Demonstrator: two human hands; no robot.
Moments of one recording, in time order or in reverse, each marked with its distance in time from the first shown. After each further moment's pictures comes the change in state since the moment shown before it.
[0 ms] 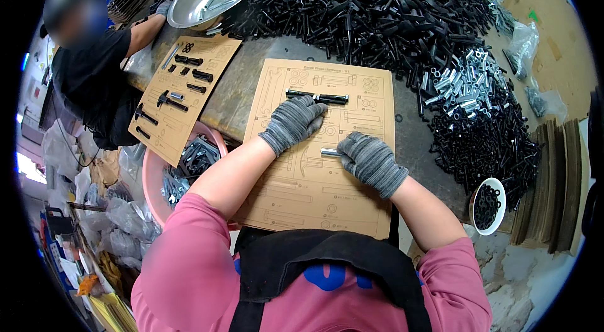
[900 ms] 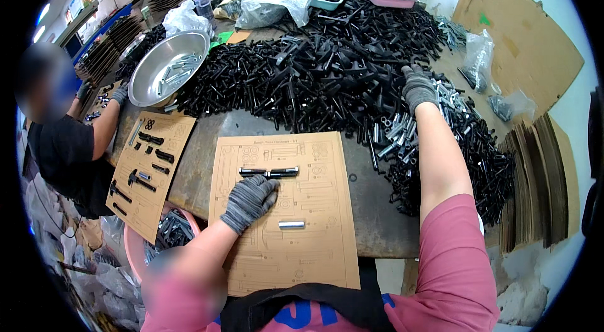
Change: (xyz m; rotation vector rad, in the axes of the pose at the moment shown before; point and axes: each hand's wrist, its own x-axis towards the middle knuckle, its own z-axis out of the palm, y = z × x) left_hand 0.007 0.006 -0.005 -0.003 -0.010 0.000; right_hand 0.055 0.273 -0.175 -0.470 0.244 0.901
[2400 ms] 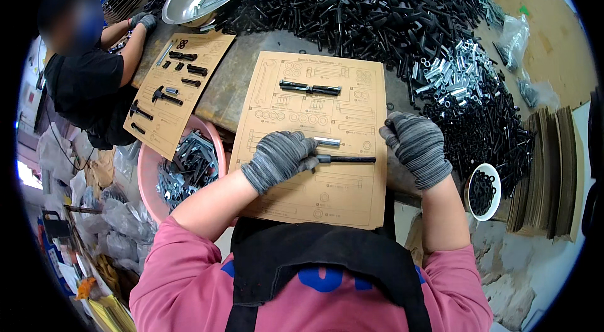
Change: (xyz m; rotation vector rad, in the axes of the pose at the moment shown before) left_hand -0.059 0.067 -0.038 -0.010 -0.306 -0.038; right_hand -0.287 -0.093 -0.053 0.226 -0.035 -0.601
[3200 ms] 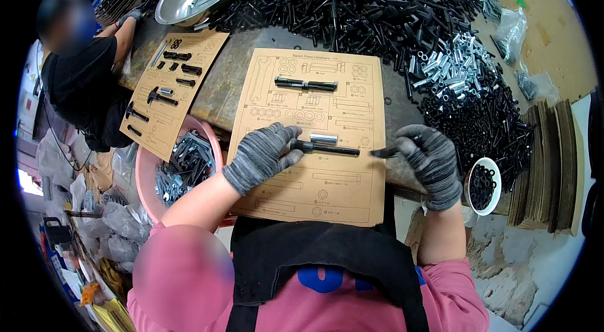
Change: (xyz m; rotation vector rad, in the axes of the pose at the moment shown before) left_hand -0.020 -0.009 -0.013 -0.197 0.190 -0.079; right_hand -0.036 -0.003 -0.017 0.785 0.151 0.235
